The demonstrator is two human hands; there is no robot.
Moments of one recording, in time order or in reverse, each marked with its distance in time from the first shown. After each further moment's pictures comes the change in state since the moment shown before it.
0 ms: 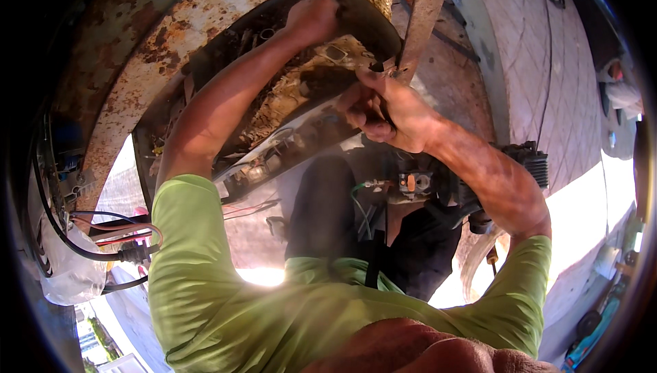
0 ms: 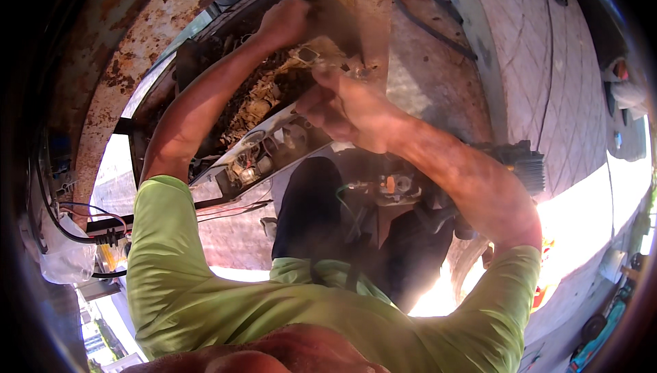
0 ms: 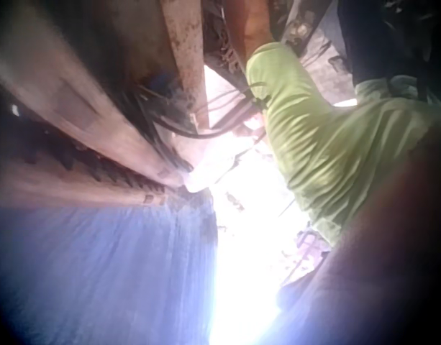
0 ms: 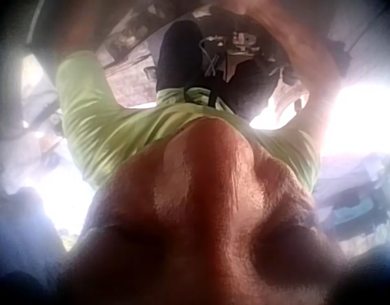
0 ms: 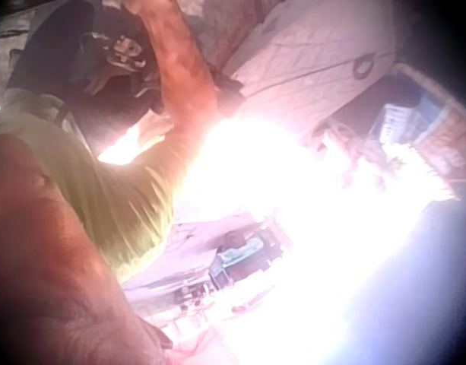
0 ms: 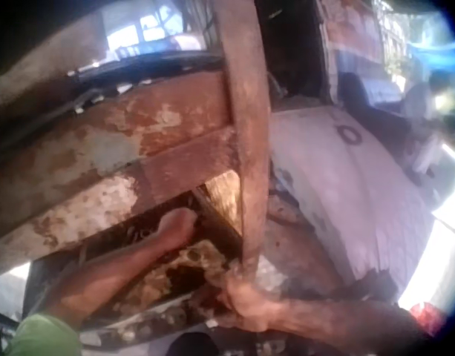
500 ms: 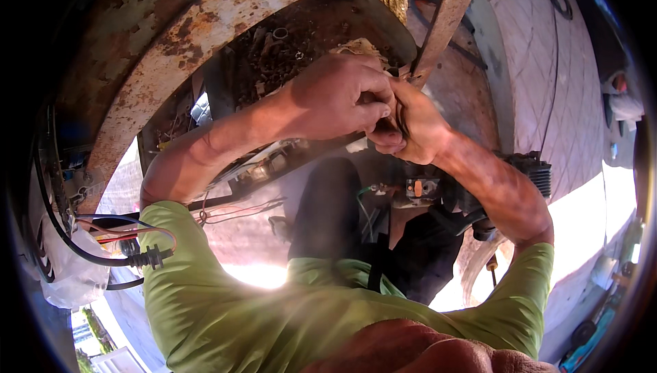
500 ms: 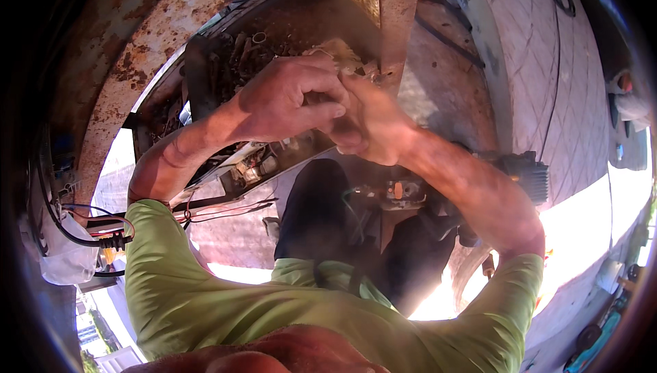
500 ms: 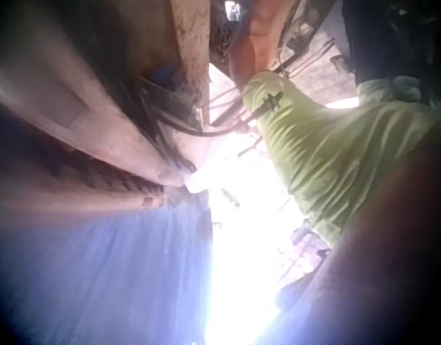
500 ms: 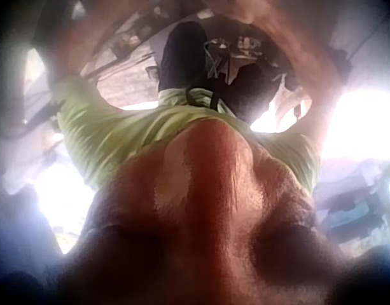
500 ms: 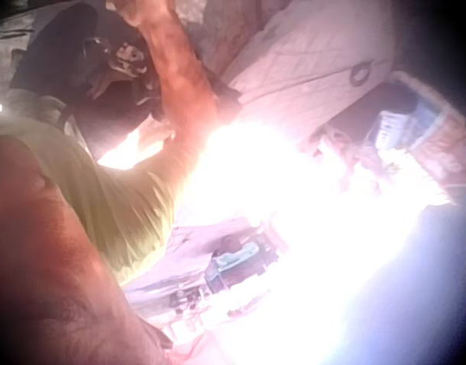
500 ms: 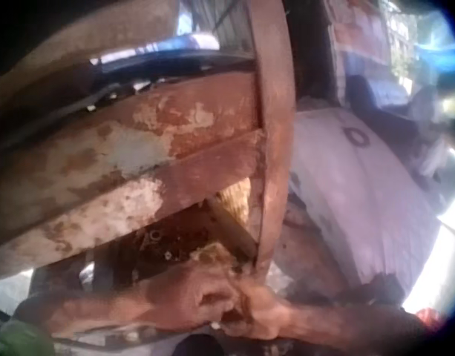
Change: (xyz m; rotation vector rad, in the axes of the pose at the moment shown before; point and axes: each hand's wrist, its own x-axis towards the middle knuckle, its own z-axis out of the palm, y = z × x) left_hand -0.121 0.090 -0.090 -0.572 -0.192 0.383; right_hand -0.001 0.005 -0.004 0.219 -0.145 0.020
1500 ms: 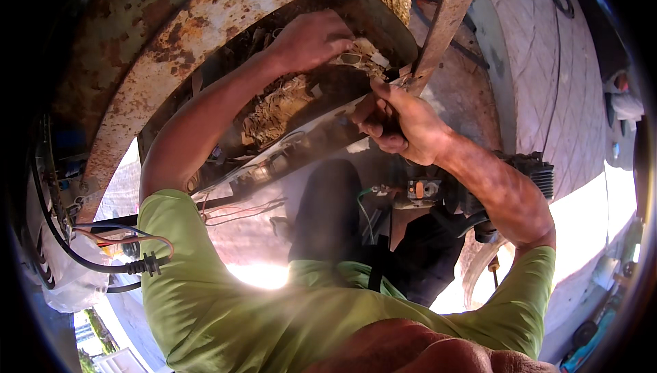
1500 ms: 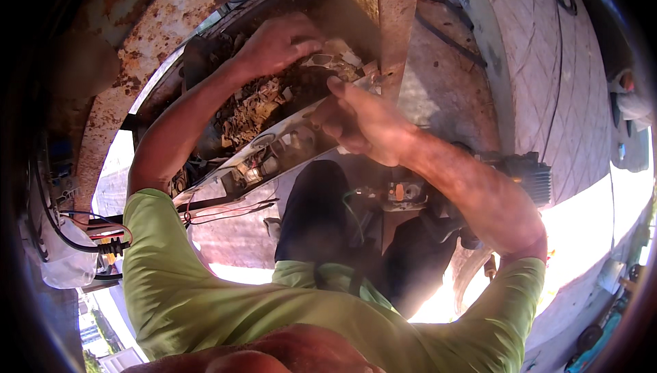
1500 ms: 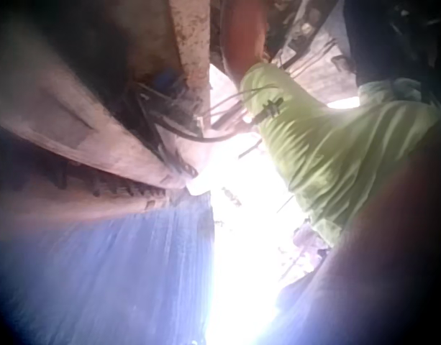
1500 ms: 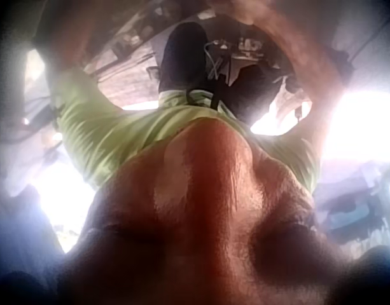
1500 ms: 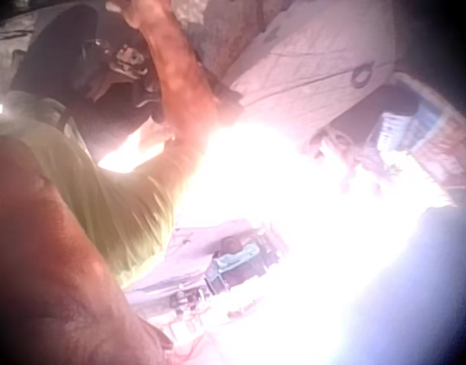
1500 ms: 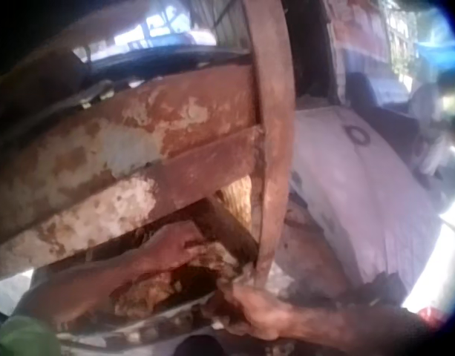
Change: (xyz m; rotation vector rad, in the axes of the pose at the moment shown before) left_hand 0.023 -0.135 -0.022 0.402 0.076 -0.026; right_hand 0.005 0.004 -0.002 -0.261 0.140 0.003
